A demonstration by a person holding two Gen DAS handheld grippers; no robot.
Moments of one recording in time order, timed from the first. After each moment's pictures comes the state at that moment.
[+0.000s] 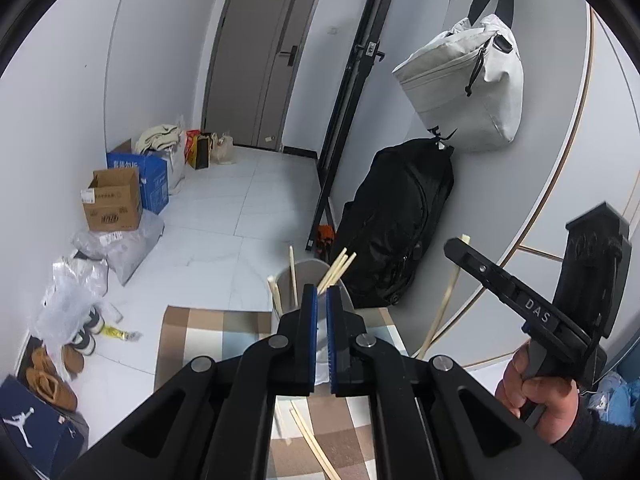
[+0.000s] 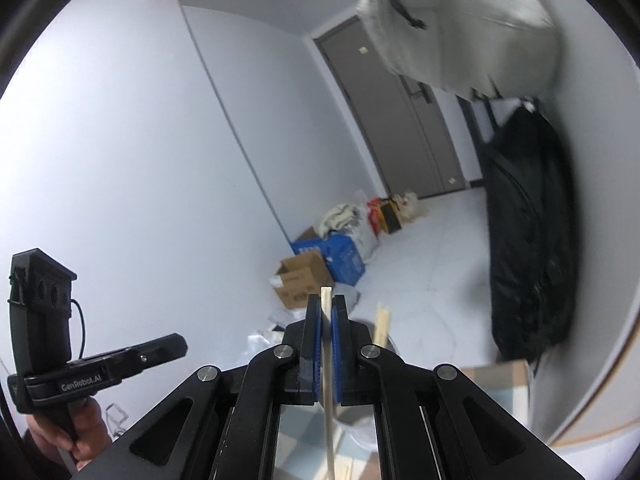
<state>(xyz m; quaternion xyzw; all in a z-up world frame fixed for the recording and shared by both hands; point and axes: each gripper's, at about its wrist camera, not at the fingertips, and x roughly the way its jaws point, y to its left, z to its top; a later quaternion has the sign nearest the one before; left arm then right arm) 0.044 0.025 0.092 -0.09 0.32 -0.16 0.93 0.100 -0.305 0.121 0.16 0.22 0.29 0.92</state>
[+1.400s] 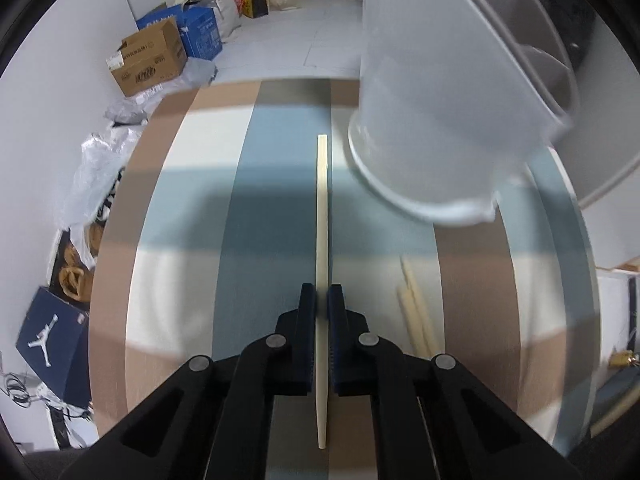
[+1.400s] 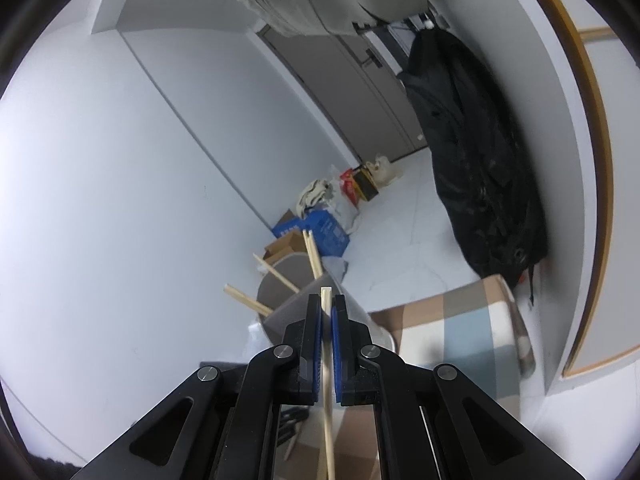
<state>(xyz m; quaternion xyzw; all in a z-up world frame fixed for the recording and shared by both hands) 0.085 -0.001 -0.140 -0.01 0.57 -0.02 0.82 0.080 -0.369 0.031 0.26 0.29 0.26 0.89</state>
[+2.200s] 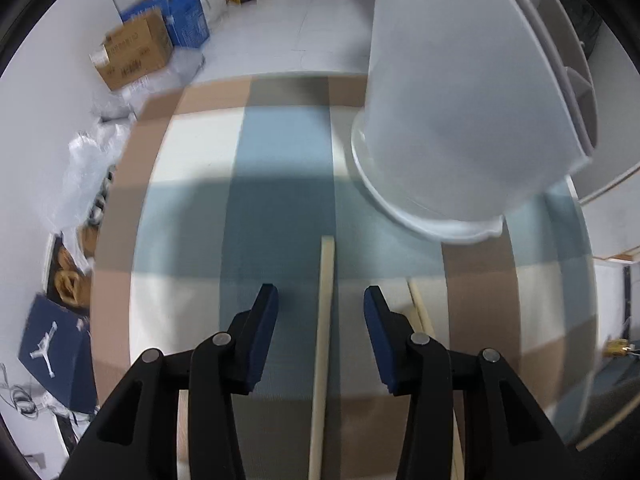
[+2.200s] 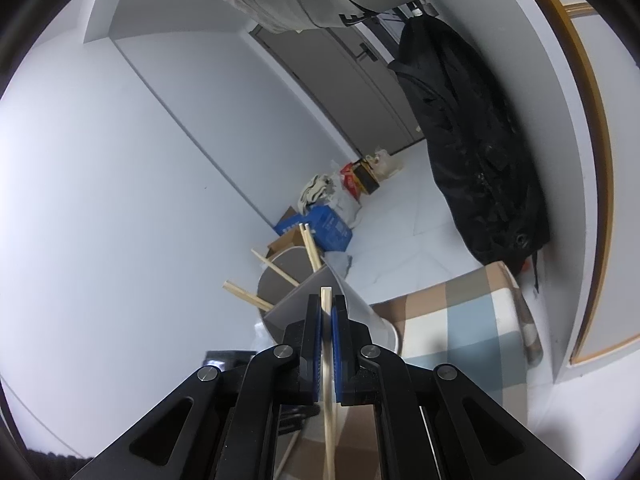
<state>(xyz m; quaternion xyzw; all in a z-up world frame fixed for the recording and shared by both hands) 0.125 -0.007 -0.142 0.00 0.58 -0.03 0.81 0.080 -0.372 0.023 0.27 0.30 0.26 0.88</state>
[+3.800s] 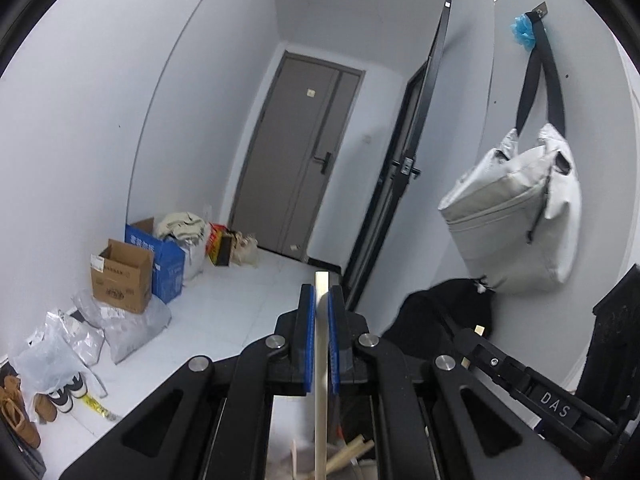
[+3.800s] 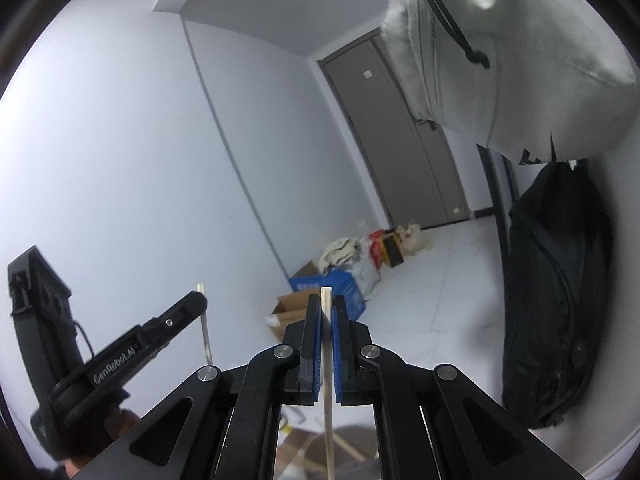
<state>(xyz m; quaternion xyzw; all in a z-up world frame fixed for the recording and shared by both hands) 0.137 0.026 0.103 -0.16 0.11 -0.07 0.98 0.187 -0.274 0.155 0.17 0.18 0.28 0.93</state>
